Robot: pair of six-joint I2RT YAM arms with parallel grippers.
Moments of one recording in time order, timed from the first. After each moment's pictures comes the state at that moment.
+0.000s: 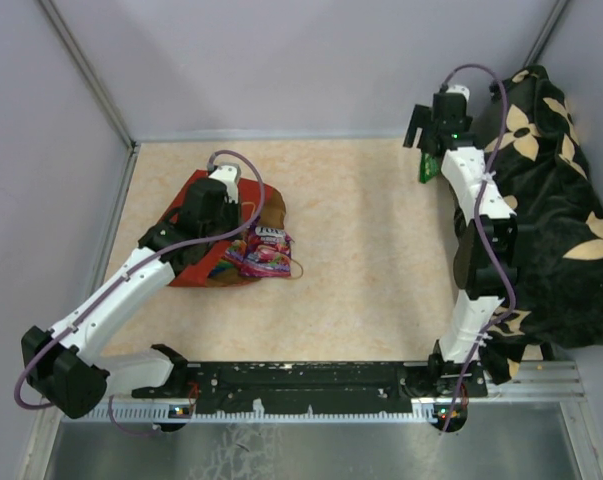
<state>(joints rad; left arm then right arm) -0.56 1.19 1.07 -0.48 -0.22 -0.24 0.05 1.86 1.67 -0.41 0.20 0.21</state>
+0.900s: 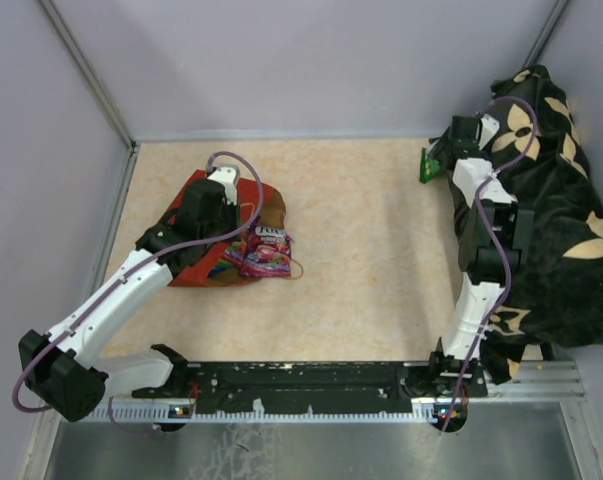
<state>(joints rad) -0.56 1.17 1.07 -0.50 -0.21 -0.23 -0.10 2.00 1.61 -0.26 0.28 0.50</state>
